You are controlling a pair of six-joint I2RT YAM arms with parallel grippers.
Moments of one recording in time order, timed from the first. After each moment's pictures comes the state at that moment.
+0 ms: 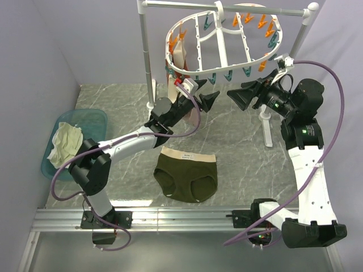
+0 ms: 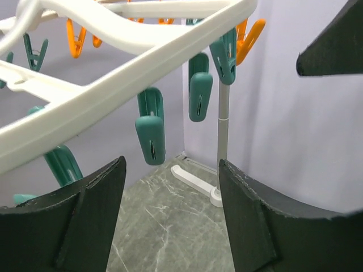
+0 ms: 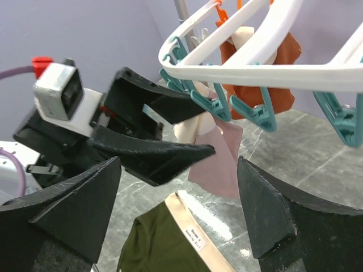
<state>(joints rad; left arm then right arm) -0.79 1.71 1.28 0.85 0.11 -0.03 0.01 1.07 1.38 -0.27 -0.76 0.33</state>
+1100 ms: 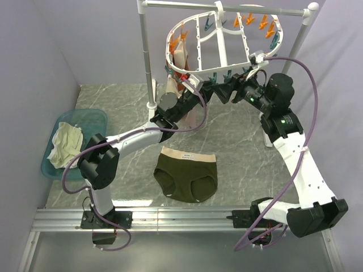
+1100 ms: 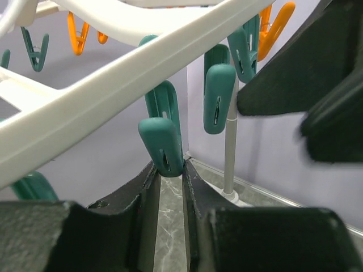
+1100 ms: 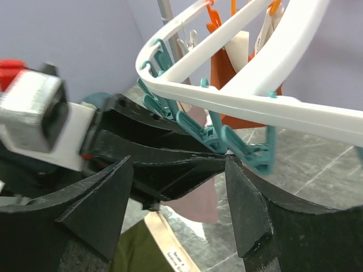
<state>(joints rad) -0.78 1.82 1.39 0.83 0.11 -0.02 0.23 1.19 1.37 -0.17 -0.50 0.24</state>
